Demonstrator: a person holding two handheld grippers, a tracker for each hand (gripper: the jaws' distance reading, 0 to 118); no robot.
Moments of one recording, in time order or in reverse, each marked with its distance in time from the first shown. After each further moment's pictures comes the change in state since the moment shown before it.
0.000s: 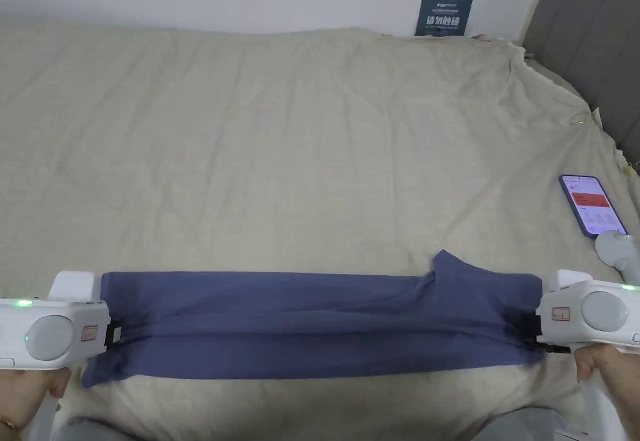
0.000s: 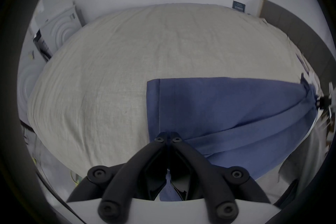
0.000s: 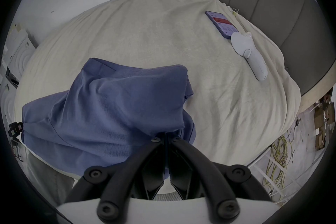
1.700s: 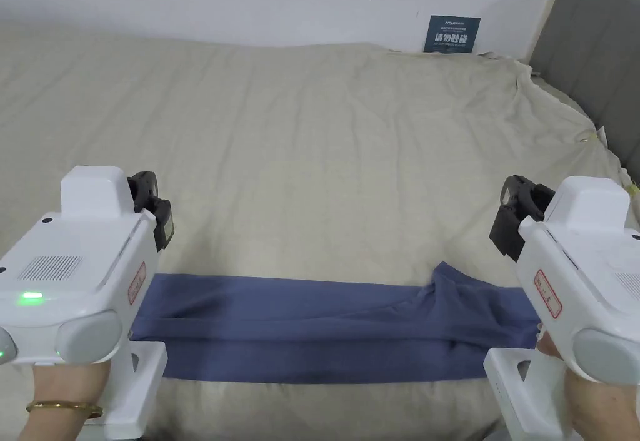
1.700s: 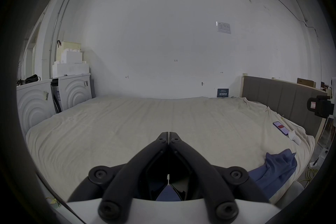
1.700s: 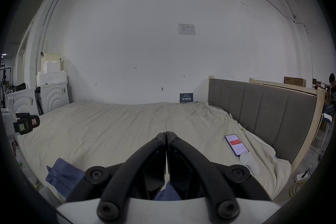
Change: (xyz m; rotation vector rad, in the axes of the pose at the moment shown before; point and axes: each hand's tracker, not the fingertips) left arm 0.060 0.035 0.141 0.775 -0.012 0.109; right arm -0.093 -0.008 0.174 0.929 0.134 0.077
